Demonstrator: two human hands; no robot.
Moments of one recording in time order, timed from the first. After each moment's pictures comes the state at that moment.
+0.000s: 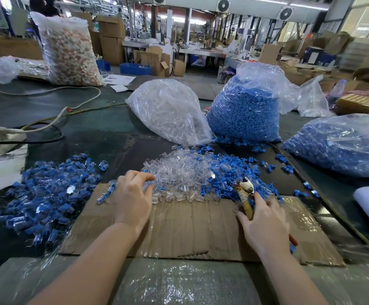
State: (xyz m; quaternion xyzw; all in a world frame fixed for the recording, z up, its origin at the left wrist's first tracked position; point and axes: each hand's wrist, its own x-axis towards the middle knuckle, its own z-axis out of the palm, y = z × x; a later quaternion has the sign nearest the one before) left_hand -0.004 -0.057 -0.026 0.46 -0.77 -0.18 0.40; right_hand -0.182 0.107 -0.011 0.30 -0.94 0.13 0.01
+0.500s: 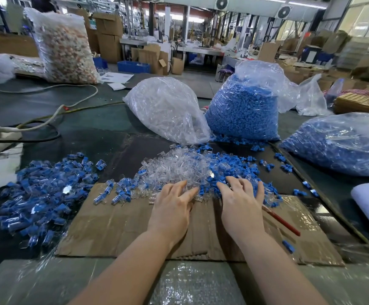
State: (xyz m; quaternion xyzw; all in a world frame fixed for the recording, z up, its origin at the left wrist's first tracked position) left_hand -0.051 -0.024 -0.047 0.33 -0.91 -0.11 0.23; right_hand -0.175 0.069 -0.015 0.47 -0.87 0.06 0.13
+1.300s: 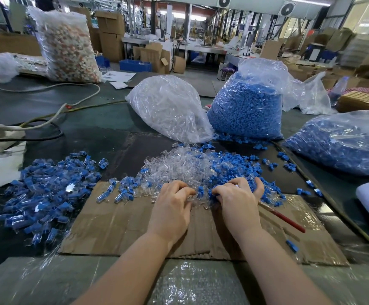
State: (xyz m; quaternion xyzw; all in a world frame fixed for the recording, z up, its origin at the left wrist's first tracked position) left_hand -0.045 -0.023 -0.043 0.30 -0.87 -0.18 0.34; right_hand -0.174 0.059 -0.017 0.49 -0.85 0.12 0.13
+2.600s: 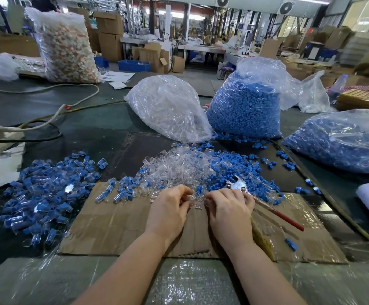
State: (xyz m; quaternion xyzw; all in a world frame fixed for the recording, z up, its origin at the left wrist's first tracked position) left_hand -0.041 -0.021 -0.040 0.33 -0.85 -0.25 0.33; right_hand -0.150 0.065 -0.038 0.47 -0.84 0.23 0.18
